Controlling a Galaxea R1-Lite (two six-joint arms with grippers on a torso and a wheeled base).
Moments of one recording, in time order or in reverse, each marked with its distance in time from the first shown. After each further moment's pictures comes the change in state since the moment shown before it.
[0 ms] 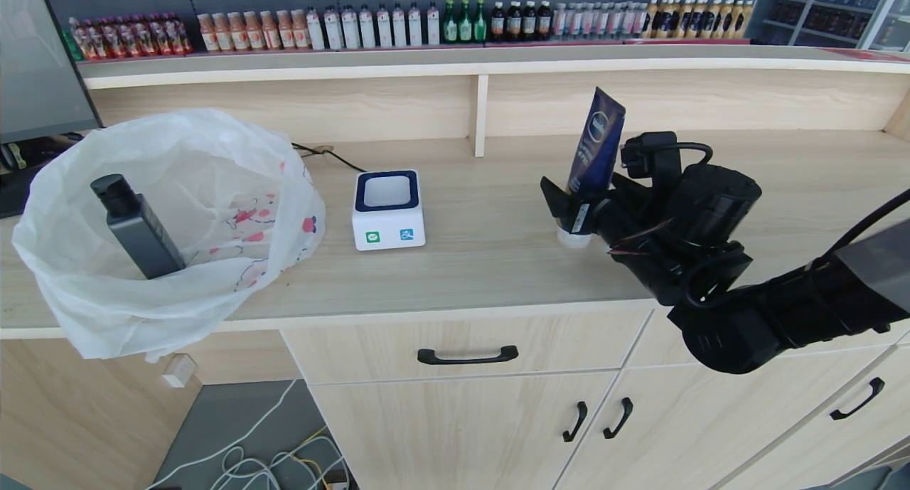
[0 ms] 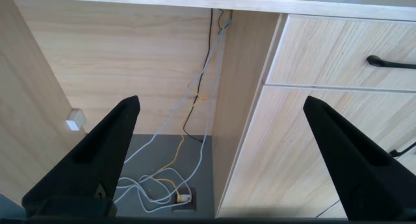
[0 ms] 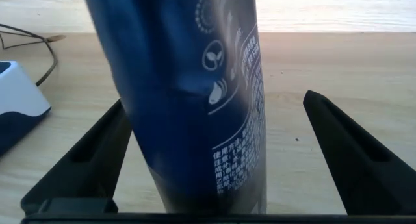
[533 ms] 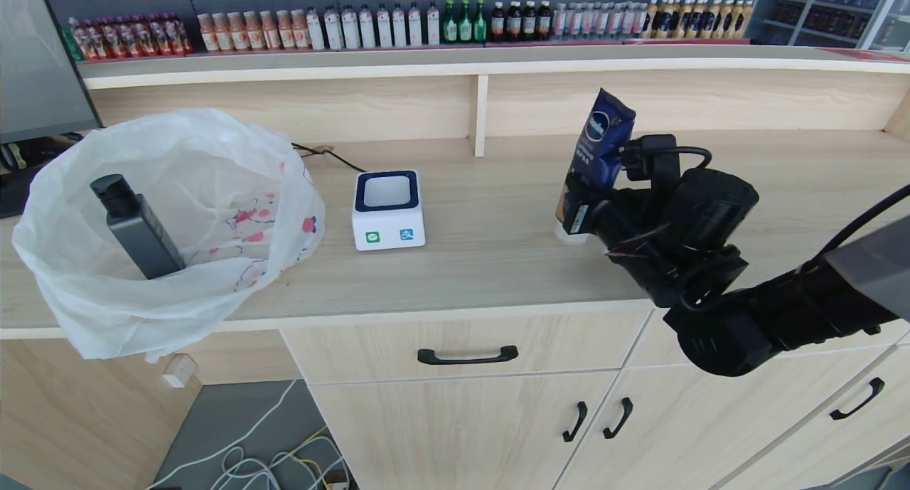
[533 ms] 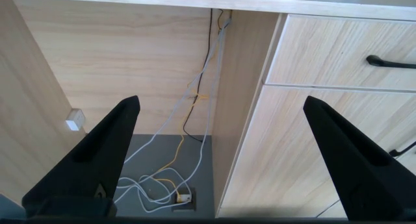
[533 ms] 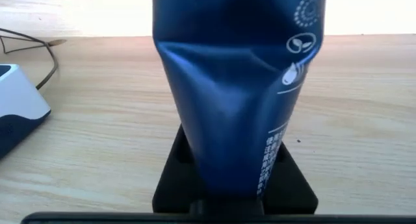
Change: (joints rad) left arm 0.000 0.000 0.000 0.000 0.000 0.000; right arm 0.002 0.013 0.006 -0.046 0.000 0.001
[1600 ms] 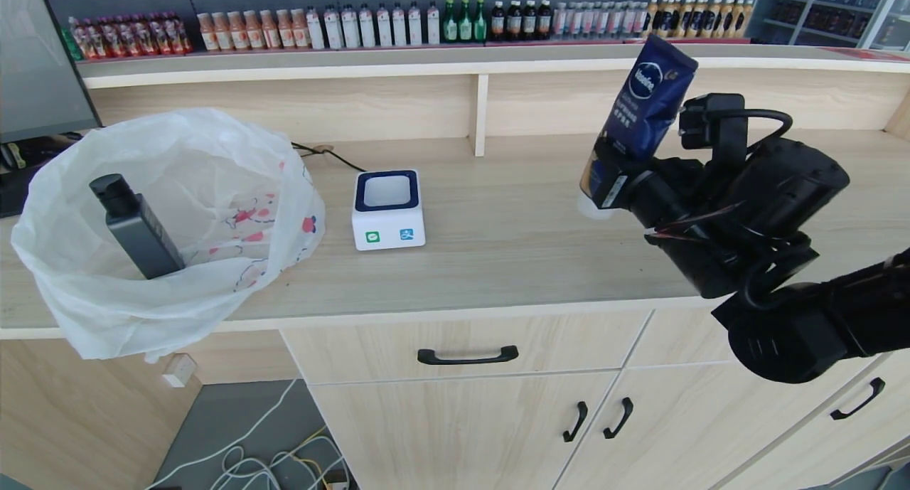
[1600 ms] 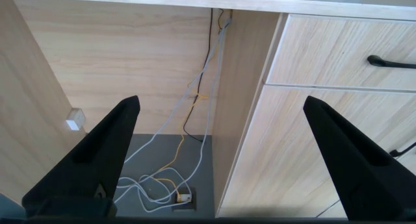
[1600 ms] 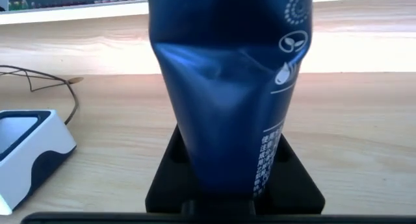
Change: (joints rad) left arm 0.000 0.000 0.000 0.000 0.000 0.000; right arm 0.000 -0.149 0.081 -0.048 0.005 -0.004
